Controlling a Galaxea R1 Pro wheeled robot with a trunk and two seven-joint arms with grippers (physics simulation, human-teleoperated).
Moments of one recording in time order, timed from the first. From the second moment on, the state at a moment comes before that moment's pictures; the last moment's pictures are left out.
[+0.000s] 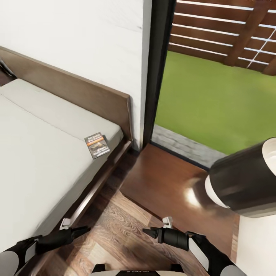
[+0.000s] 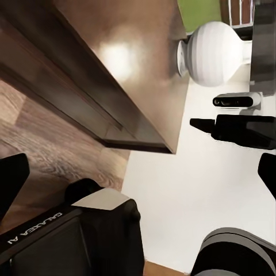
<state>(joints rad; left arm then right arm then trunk) -0.71 0.34 0.48 -0.02 -0.22 0.04 -1.43 -0.51 -0.09 0.37 -0.56 -0.59 0.27 0.92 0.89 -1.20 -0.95</state>
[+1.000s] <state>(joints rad) -0.71 0.21 0.47 -0.02 -0.22 0.04 -1.41 -0.51 -0.09 0.37 -0.56 -0.59 0.27 0.92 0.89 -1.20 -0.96</state>
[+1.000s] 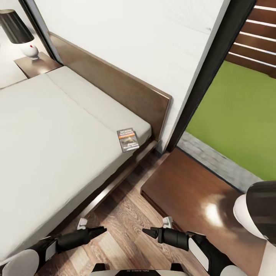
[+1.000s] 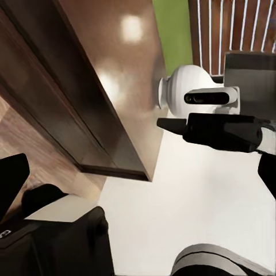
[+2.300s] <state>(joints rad) -0.71 0.15 0.48 -0.02 -0.22 0.04 -1.37 -0.51 -0.09 0.37 -0.56 -0.59 0.27 0.92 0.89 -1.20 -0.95</state>
